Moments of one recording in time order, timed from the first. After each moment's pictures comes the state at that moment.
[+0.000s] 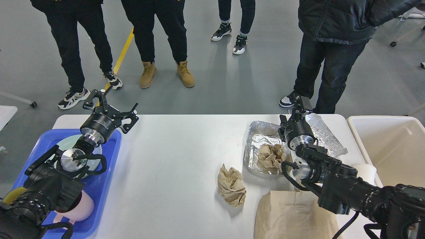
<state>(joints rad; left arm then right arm) -0.70 0.18 -1.06 -0.35 -0.10 -0.60 0.00 0.78 -0.09 0.20 0.54 0.20 -0.20 0.62</state>
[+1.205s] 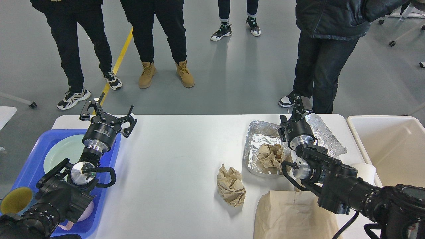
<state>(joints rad) -0.64 0.12 -1.08 -0.35 -0.11 -0.64 -0.20 0.78 -0.09 0.20 0.54 0.20 -0.20 0.62</state>
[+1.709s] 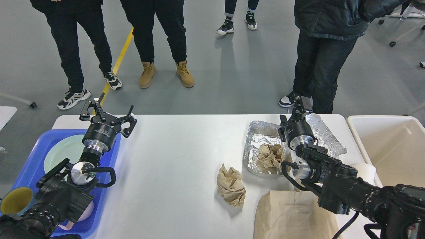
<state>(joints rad) -0.64 0.12 -1.08 -0.35 -0.11 -0.64 -0.20 0.78 -0.09 0.20 0.54 0.20 -0.20 0.62</state>
